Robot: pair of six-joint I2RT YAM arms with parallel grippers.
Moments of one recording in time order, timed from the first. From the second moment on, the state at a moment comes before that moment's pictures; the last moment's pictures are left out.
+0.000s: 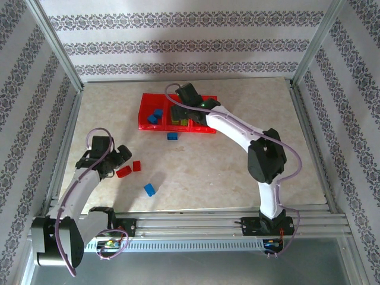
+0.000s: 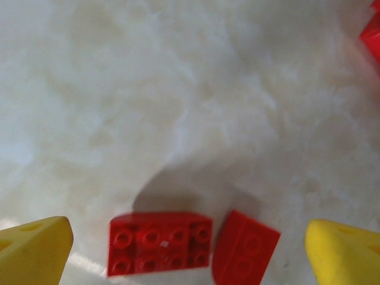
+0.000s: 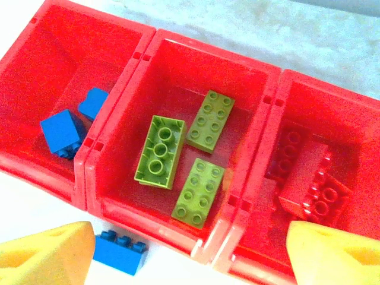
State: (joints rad) left arm 0.02 0.99 0.58 -0.62 -0.01 -0.73; right arm 0.66 1.98 1.73 -0.57 0.22 0.31
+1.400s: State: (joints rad) left arm -0.08 1.27 0.60 -0.65 -0.03 -0.74; right arm 0.66 1.70 1.40 -0.45 0.37 0.42
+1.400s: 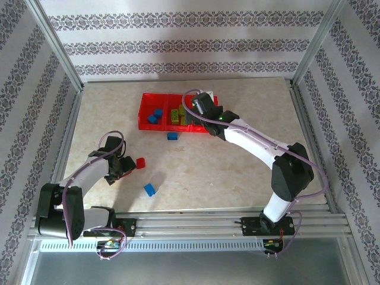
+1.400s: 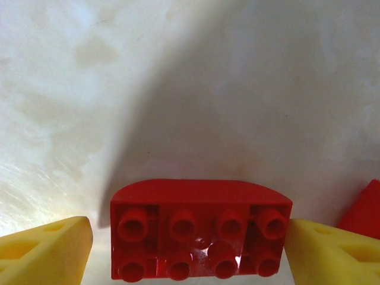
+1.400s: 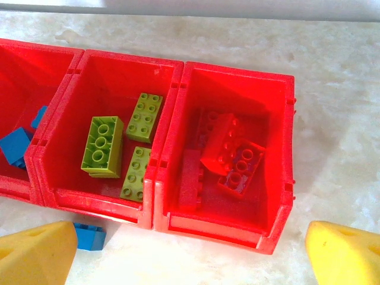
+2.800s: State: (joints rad) left arm -0.37 1.62 1.17 -0.38 -0.02 -0.63; right arm 0.67 1.46 1.14 -0.45 0.61 0.54
